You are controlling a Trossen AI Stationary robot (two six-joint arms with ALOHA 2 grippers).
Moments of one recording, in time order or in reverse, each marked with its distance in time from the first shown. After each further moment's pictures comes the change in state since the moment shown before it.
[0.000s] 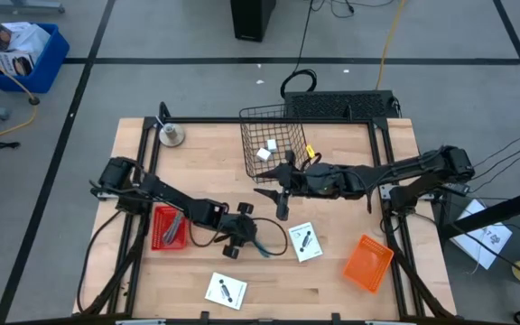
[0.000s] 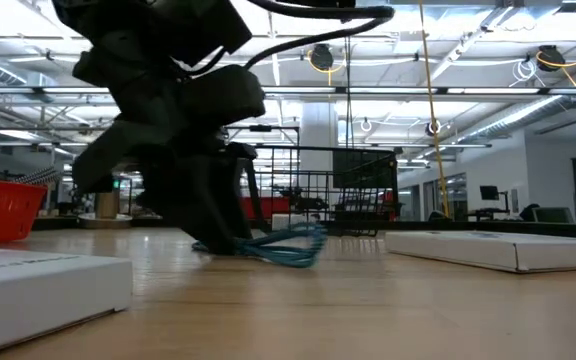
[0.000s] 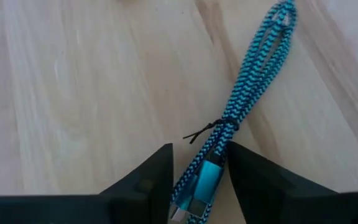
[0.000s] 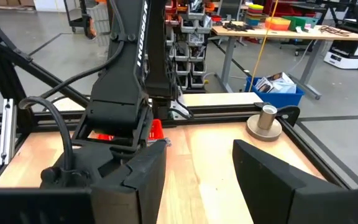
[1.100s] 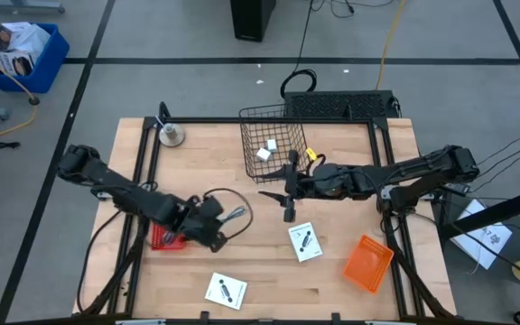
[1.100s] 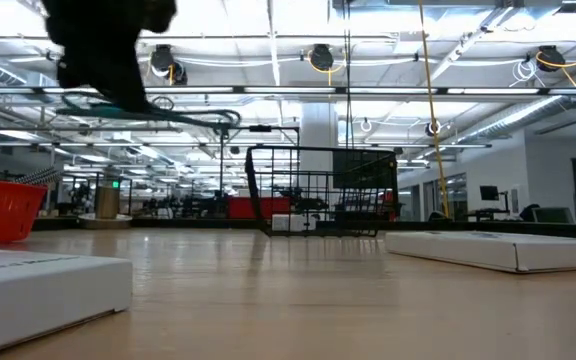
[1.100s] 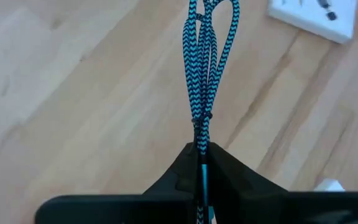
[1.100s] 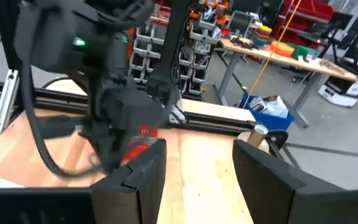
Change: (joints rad) left arm -0.207 -0.432 0.091 -0.716 -0.303 -1.206; right arm 0.020 -0.050 0.000 -0.035 0.000 -0.202
